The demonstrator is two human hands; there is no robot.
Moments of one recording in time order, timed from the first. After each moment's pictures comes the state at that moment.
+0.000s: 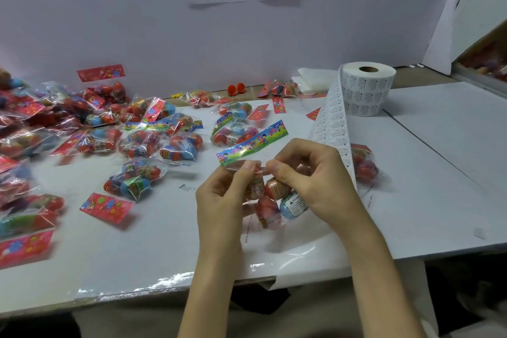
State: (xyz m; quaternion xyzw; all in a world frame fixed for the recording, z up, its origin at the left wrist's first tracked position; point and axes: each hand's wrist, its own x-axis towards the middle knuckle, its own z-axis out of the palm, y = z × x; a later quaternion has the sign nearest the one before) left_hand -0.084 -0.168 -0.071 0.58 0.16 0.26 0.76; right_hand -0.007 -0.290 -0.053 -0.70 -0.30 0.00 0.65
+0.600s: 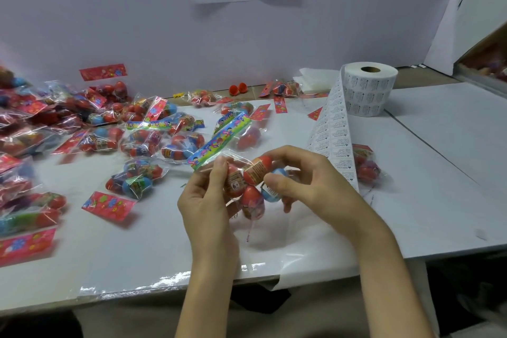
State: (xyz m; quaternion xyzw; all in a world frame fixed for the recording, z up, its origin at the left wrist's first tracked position) left_hand -0.088 -0.167 -0.066 0.49 0.24 0.33 0.77; right_hand -0.004 -0.300 -0.056 -0.69 -0.33 0.16 0.63
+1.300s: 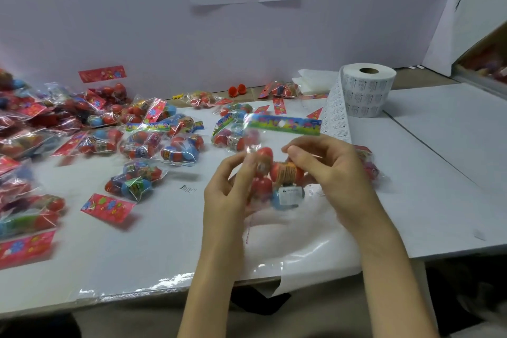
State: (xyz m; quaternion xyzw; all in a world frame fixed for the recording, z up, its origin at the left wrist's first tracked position) left_hand -0.085 -0.169 -0.067 0.57 0.13 0.21 0.78; right_hand 0.001 -0.305 -0.052 -0.66 -0.23 0.03 0.71
